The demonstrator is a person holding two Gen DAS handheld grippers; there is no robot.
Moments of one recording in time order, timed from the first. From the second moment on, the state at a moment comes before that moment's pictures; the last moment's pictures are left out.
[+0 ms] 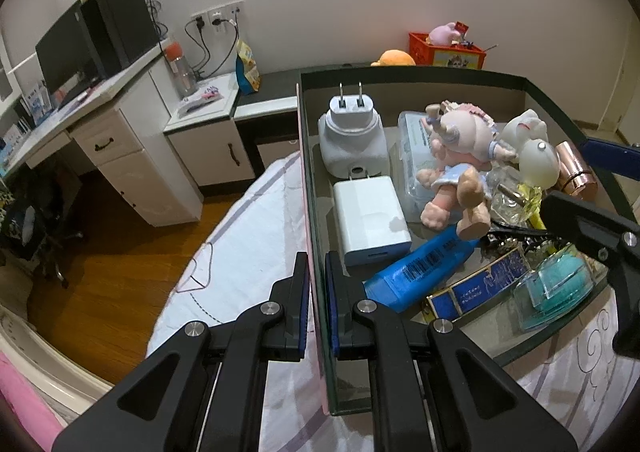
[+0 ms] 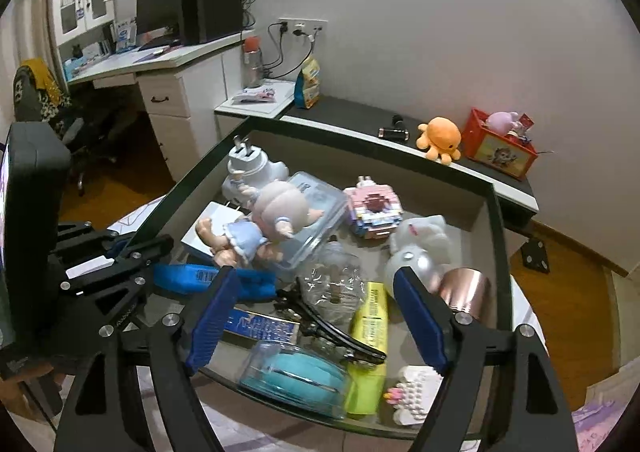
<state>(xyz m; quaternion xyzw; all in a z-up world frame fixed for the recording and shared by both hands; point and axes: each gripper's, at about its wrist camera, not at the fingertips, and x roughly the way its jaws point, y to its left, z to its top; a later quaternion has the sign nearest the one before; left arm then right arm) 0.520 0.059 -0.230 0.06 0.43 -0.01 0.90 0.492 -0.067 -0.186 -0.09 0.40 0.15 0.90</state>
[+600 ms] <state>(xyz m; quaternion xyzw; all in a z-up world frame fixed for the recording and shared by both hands) 0.521 0.014 -0.178 0.07 0.39 -0.03 0.92 0.493 -0.118 -0.175 -0.06 0.39 0.09 0.91</state>
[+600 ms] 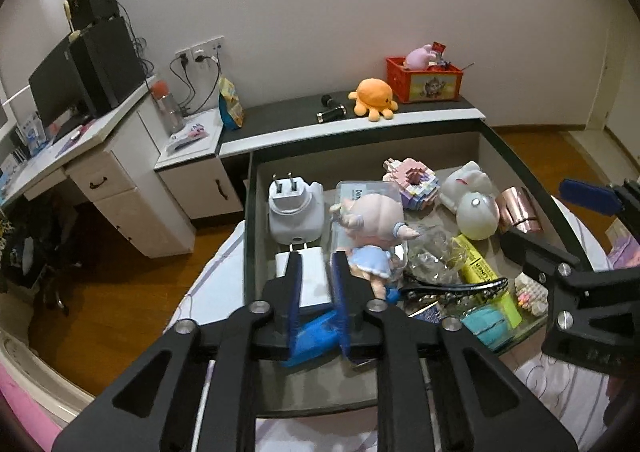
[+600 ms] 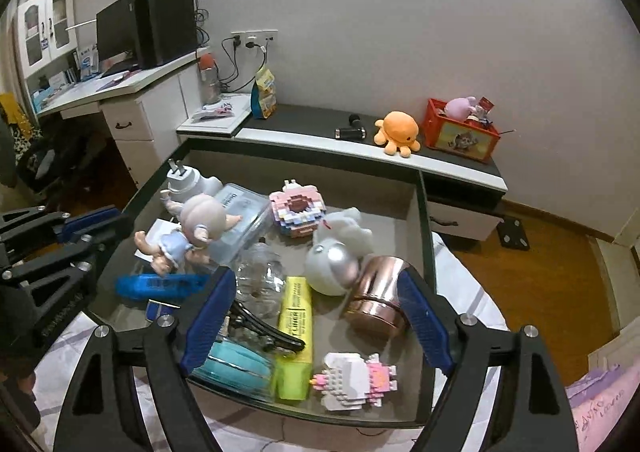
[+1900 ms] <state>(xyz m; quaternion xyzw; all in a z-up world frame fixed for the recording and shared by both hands) 0.461 -0.008 -0.132 0.07 0.33 -0.01 0.94 0.440 -0.149 -0.131 -0.05 0.35 0.11 0.93</state>
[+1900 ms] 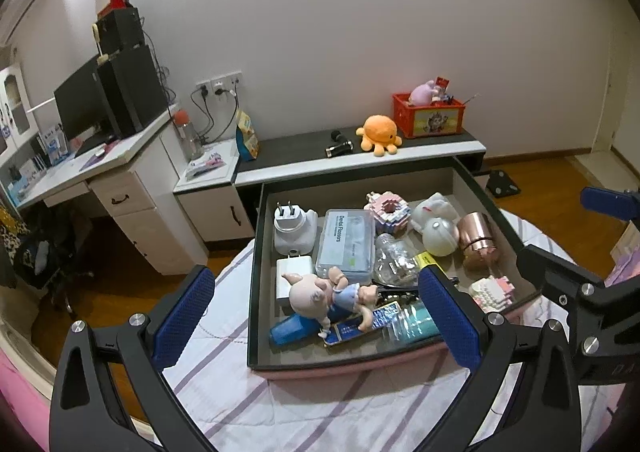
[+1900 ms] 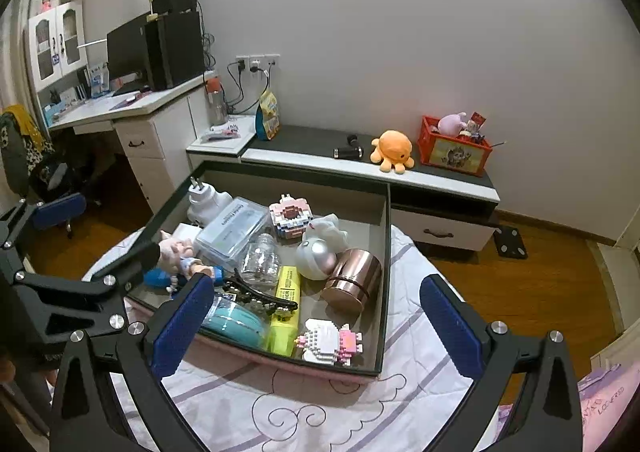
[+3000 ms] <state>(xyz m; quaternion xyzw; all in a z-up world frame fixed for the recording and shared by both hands) 0.189 0.006 -0.023 0.04 0.10 0.01 0.99 0.188 -0.151 -0.026 -0.01 0.14 0.11 0.98</state>
